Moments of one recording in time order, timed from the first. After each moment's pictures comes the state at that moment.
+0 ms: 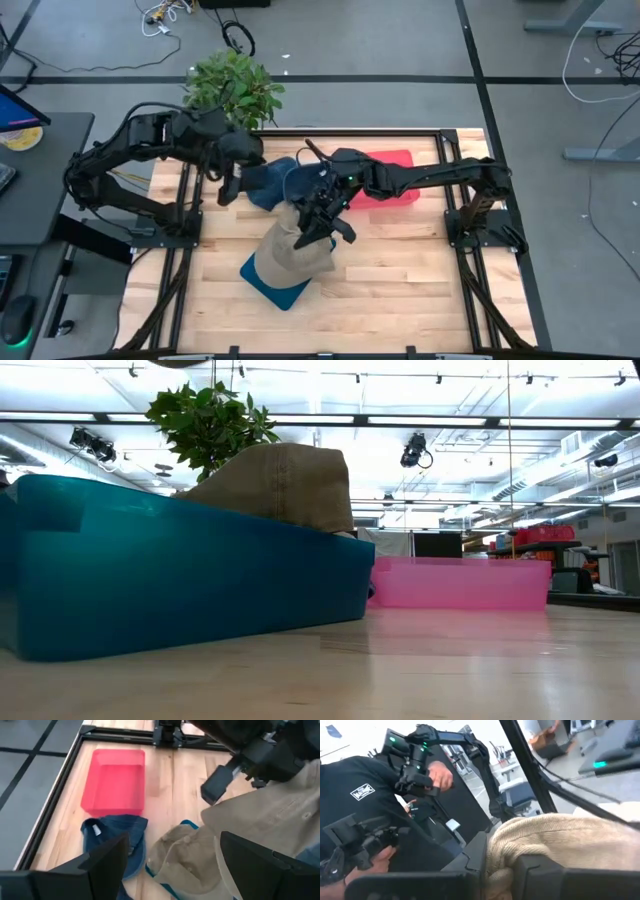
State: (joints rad) left arm 0.14 1.25 1.72 -1.12 0.10 0.01; right arm 0.02 1.80 1.59 0.17 -0.87 0.48
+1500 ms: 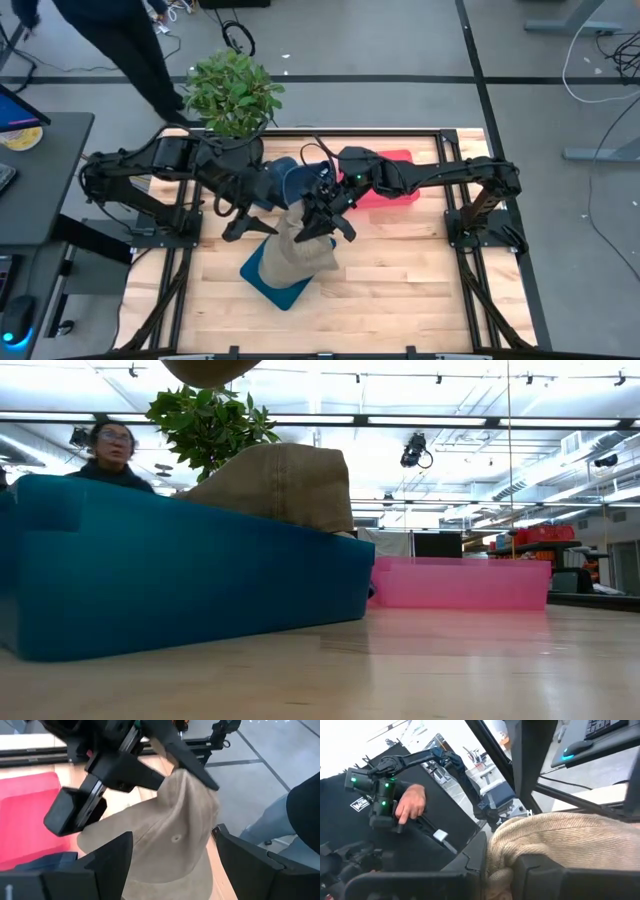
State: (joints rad) left arm -0.09 1.36 1.72 -0.96 0.27 0.01; right arm 0.04 1.73 1.59 0.04 -0.71 0.56
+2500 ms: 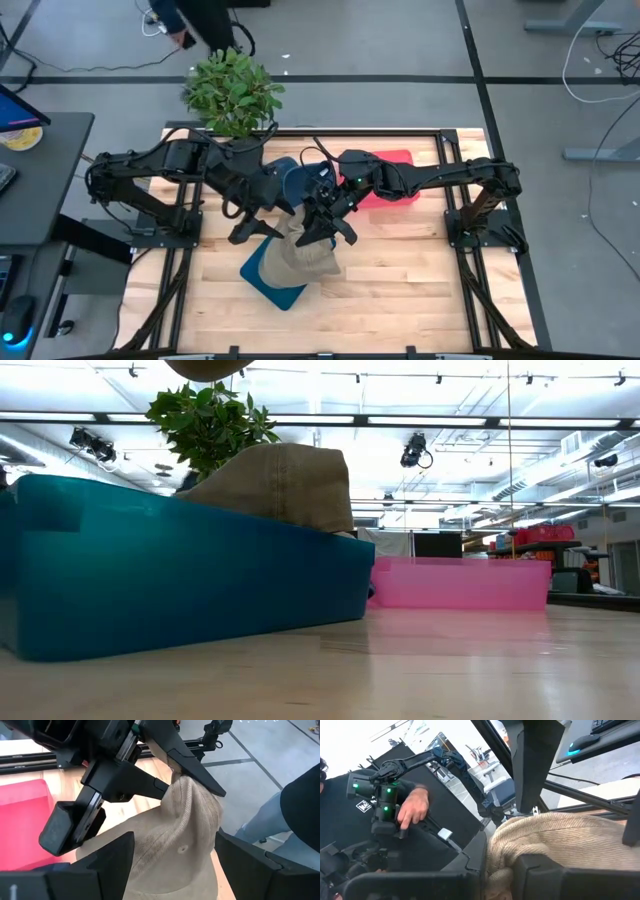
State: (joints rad) left arm -0.09 1.39 1.72 -0.92 0.31 0.03; right arm 0.05 1.73 1.59 0.04 -0.71 0.59
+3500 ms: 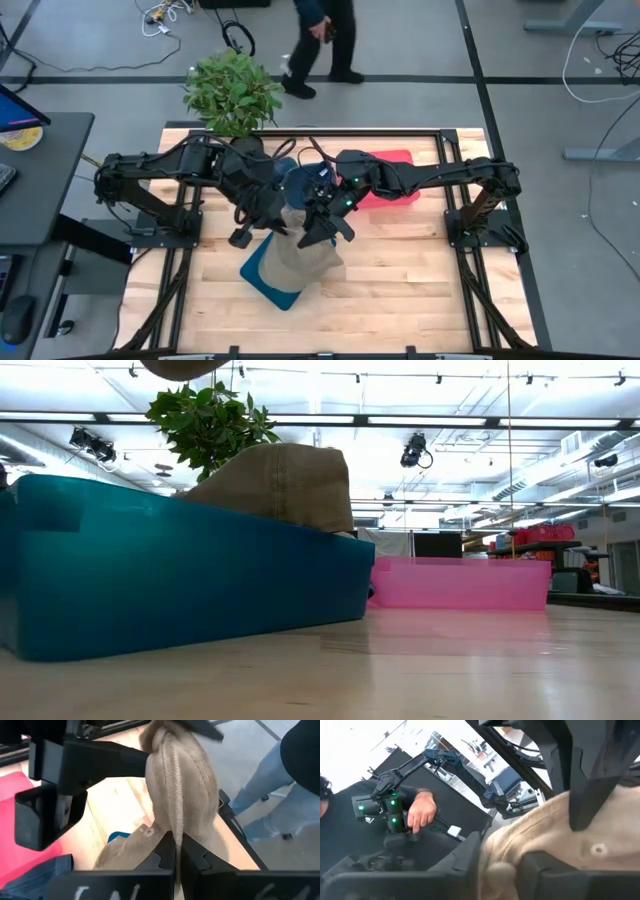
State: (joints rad) left arm -0.09 1.45 1.72 -1.03 0.35 0.25; right arm 0.05 1.73 1.59 -0.01 -0.74 0.72
